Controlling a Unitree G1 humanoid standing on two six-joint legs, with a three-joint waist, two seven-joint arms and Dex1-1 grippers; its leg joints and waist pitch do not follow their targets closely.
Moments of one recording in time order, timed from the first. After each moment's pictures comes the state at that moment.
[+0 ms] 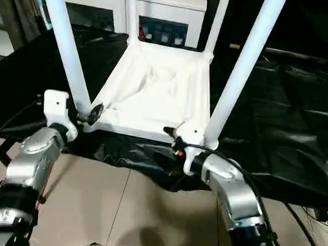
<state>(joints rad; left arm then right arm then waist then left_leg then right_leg) -0.50 0.21 0.15 0.54 -0.15 0.10 -0.30 -0.28 -0.28 0.18 0.08 0.23 0.30 0.76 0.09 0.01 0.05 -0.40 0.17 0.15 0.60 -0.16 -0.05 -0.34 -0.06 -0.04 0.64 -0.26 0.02</state>
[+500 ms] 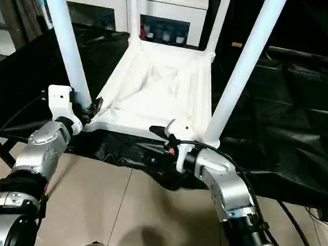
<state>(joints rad) -0.61 0.18 0.20 0.73 -0.18 0.04 -0.27 -0.35 -0.25 0.20 0.14 0.25 0.29 0.84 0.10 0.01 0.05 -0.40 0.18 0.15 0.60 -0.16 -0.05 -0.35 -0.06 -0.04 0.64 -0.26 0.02</state>
